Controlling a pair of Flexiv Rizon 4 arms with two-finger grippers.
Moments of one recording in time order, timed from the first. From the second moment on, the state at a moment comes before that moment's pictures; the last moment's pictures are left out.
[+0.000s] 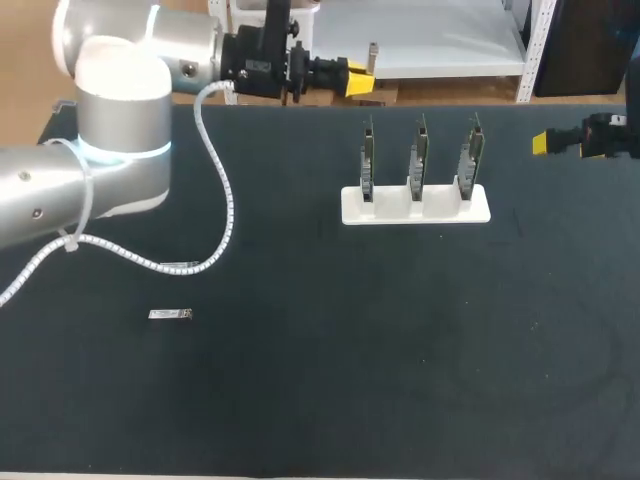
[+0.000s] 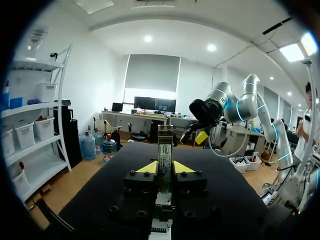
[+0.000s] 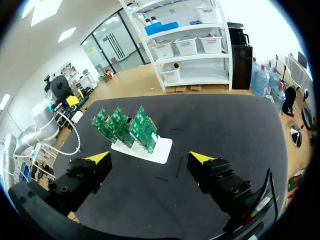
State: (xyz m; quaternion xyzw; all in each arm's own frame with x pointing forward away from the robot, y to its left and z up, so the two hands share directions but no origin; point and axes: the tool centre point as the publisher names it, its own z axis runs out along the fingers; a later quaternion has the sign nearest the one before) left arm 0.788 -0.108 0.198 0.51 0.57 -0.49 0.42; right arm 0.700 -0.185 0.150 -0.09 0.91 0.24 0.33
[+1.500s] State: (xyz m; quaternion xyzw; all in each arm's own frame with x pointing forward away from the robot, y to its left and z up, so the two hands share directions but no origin) left arm 0.771 -0.112 0.164 0.49 0.58 -0.51 0.40; right arm 0.700 -0.185 0.150 -0.09 0.91 0.24 0.33
